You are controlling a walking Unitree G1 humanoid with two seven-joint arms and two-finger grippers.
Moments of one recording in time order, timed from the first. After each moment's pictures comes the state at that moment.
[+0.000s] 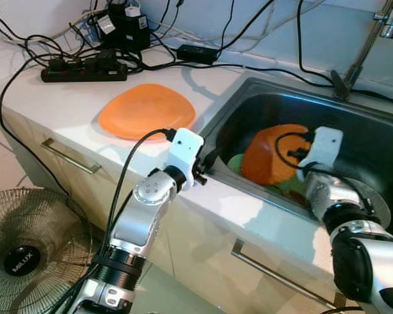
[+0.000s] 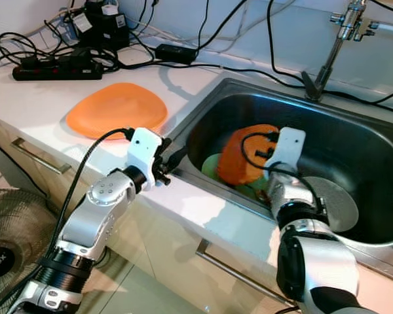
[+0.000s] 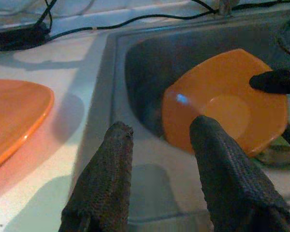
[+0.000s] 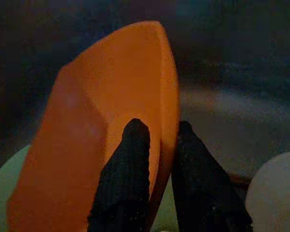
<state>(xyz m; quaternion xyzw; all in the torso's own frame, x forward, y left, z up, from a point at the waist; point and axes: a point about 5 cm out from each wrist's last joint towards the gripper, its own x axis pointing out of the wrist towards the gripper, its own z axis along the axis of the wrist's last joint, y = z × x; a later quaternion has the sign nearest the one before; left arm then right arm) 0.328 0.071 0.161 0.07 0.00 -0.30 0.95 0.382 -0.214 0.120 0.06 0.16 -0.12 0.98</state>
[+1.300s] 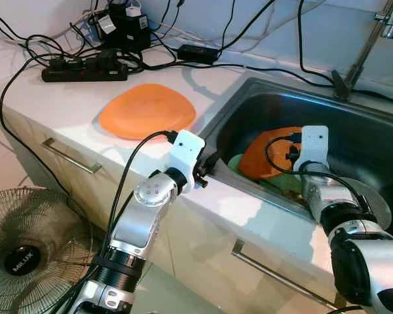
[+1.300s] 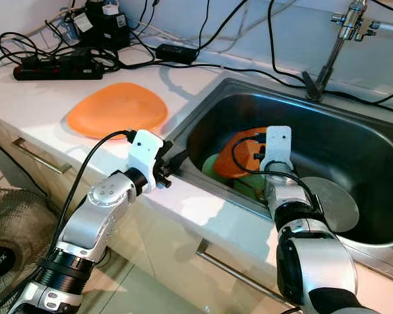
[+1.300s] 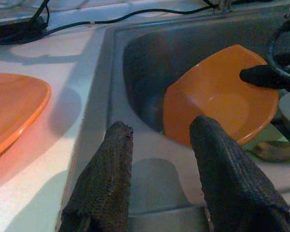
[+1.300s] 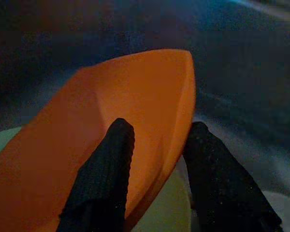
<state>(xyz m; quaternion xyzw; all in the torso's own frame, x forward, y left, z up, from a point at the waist) 0.327 0.070 0.160 0.08 0.01 -0.30 0.95 0.385 -0.208 0.125 -0.08 0.14 -0.10 0.98</state>
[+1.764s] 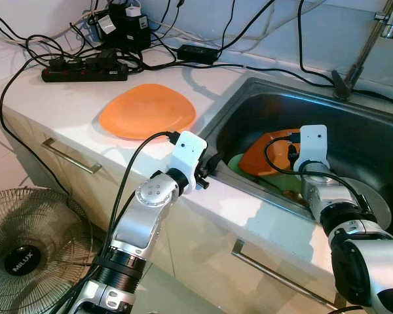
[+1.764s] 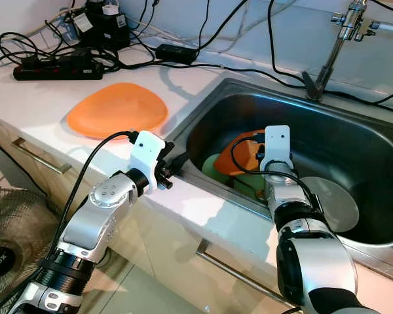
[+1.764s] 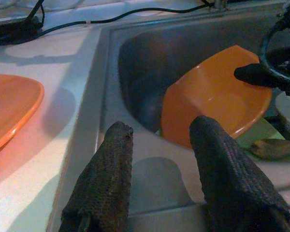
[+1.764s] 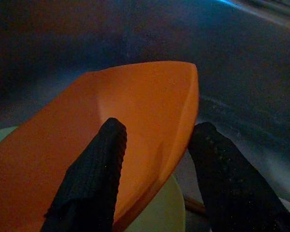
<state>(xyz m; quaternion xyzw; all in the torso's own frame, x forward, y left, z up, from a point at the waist) 0.326 0.067 0.159 0.08 0.01 -0.31 0.95 0.385 -0.209 0.125 -0.08 0.14 -0.11 0.98</state>
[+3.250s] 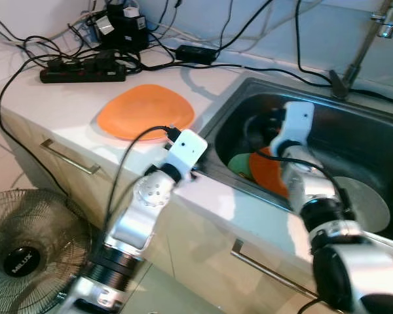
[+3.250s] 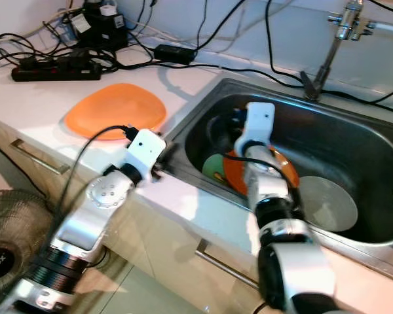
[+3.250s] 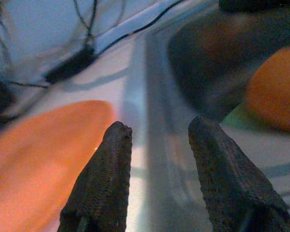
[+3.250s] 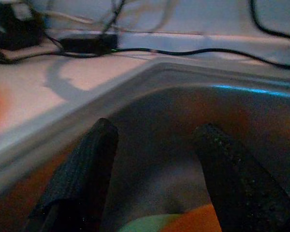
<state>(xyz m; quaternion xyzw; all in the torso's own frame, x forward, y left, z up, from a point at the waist) 0.334 0.086 0.170 0.27 -0.05 -0.22 0.94 0.394 -0.146 0.168 0.06 -0.01 0.04 1.00</state>
